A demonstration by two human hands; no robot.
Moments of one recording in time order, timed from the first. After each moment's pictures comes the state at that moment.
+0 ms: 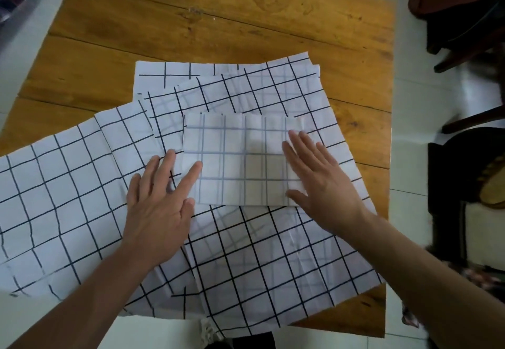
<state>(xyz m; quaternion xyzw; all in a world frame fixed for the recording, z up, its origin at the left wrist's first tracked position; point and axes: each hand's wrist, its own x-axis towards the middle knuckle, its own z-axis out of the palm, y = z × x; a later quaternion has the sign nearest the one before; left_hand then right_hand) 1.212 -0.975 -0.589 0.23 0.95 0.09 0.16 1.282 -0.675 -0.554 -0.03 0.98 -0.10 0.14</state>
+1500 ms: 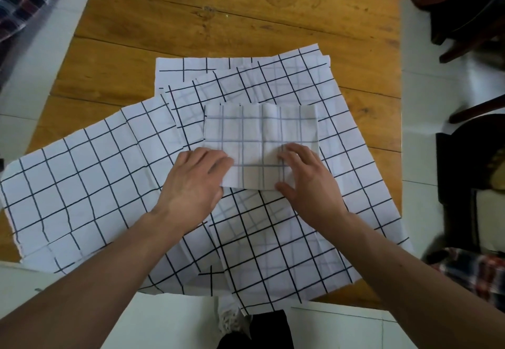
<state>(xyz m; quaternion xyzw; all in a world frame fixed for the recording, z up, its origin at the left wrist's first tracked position) 1.188 -0.962 -0.577 0.44 0.89 0.08 0.03 1.291 -0.738 -0.571 0.11 0.96 -0.24 0.05</state>
